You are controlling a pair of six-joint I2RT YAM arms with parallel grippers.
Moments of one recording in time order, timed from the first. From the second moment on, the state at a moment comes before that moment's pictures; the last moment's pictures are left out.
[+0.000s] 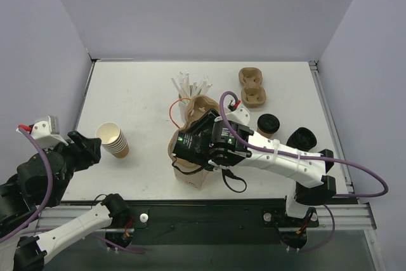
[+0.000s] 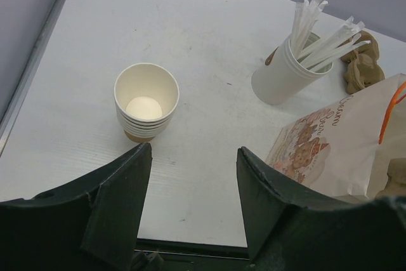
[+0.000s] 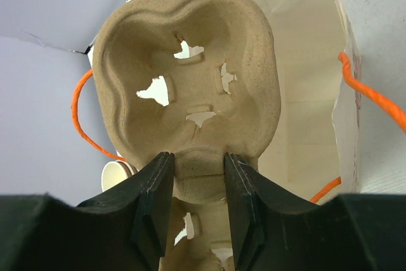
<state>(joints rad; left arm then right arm) -0.86 0.53 1.39 -1.31 -0.80 -0.67 1.39 1.71 2.02 -1.54 1.00 1.97</state>
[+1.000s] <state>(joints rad) -0.86 0.53 1.39 -1.30 -0.80 -0.66 1.32 1.64 1.87 -1.54 0.95 1.98</state>
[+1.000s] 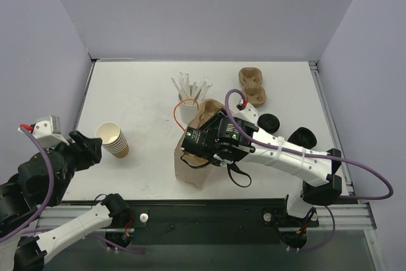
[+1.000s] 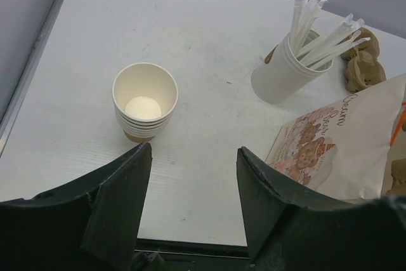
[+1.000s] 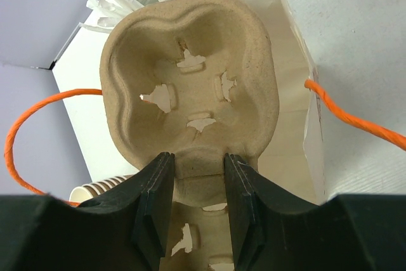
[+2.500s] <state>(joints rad) -0.86 0.52 1.39 -1.30 -0.79 -0.63 1.22 1.73 1.91 -1.53 0.89 1.99</state>
